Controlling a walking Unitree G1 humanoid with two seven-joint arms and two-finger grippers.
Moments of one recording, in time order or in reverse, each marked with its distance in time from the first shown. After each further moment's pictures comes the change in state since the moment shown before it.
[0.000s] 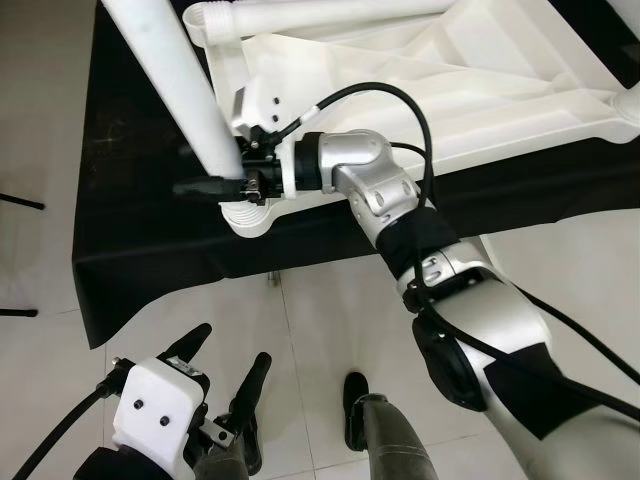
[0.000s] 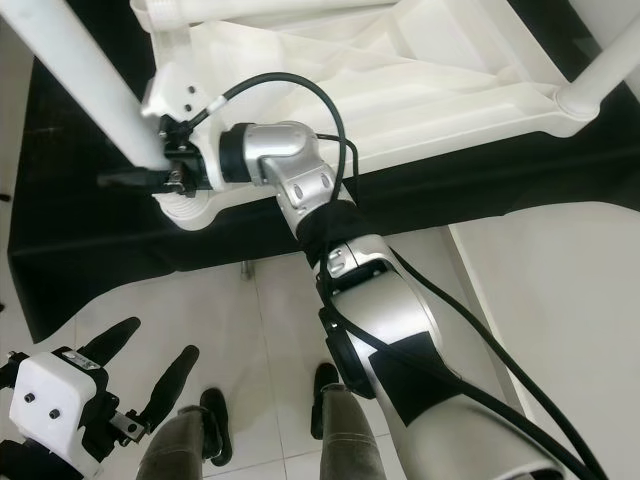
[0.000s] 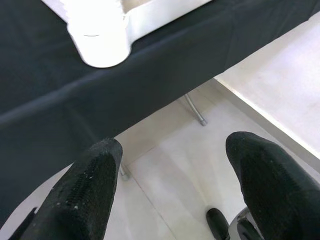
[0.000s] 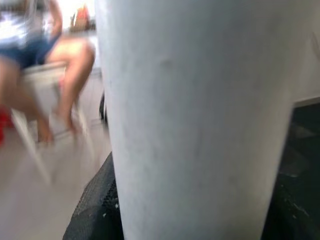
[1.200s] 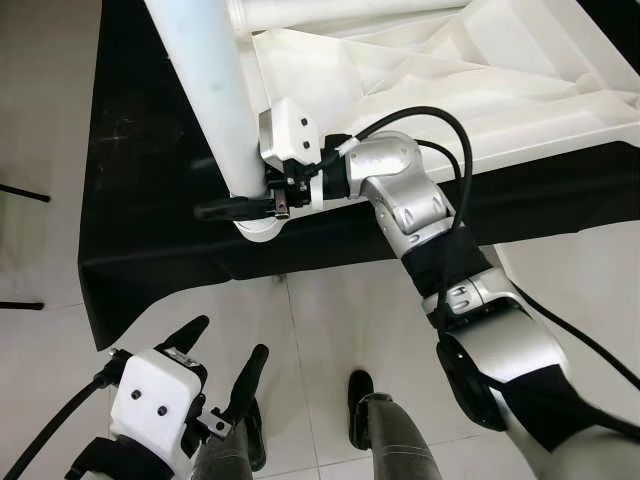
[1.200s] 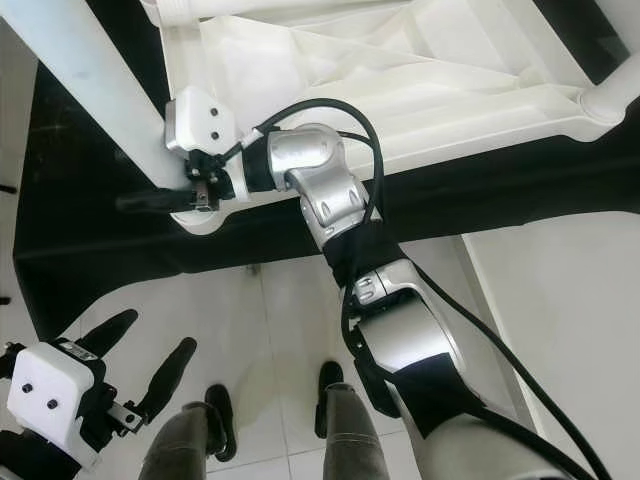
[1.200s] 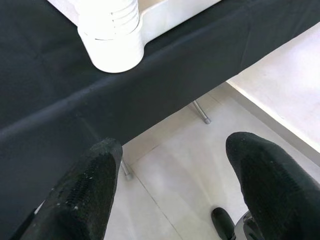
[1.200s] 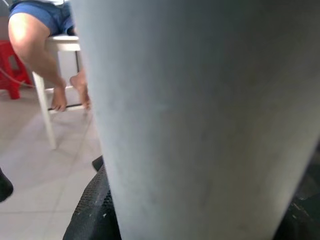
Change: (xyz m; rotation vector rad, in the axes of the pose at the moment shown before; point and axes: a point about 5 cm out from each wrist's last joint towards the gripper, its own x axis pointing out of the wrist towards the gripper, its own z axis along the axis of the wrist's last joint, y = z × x) left arm 0.004 0.004 0.002 0.011 -0.004 0.001; right arm 0.000 0.019 0.017 -0.246 0.164 0.216
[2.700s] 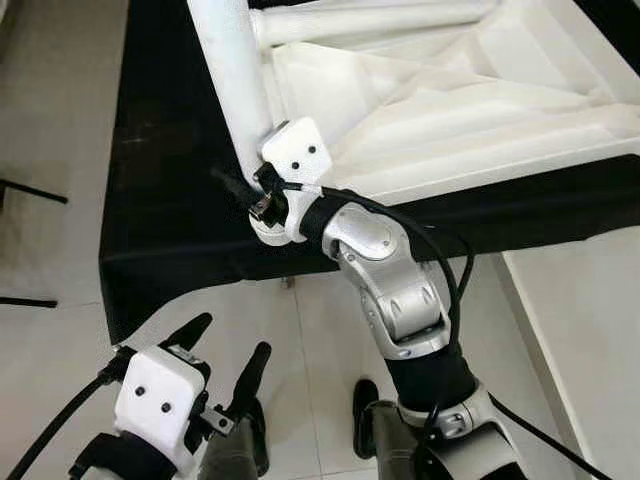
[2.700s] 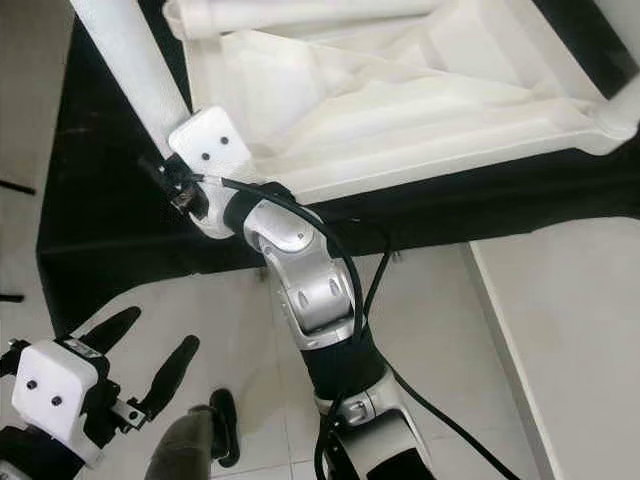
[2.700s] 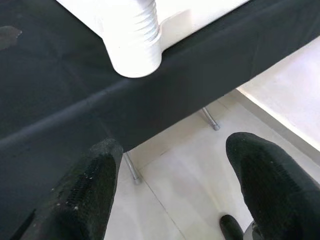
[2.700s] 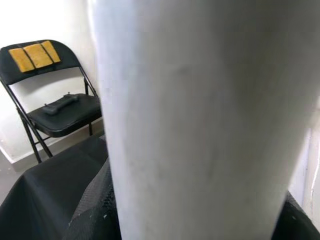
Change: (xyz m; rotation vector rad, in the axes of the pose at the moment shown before) left arm 0.005 0.002 -0.002 0.022 -0.004 -0.009; right arm 0.010 0.047 -0.016 0.221 0.009 -0.844
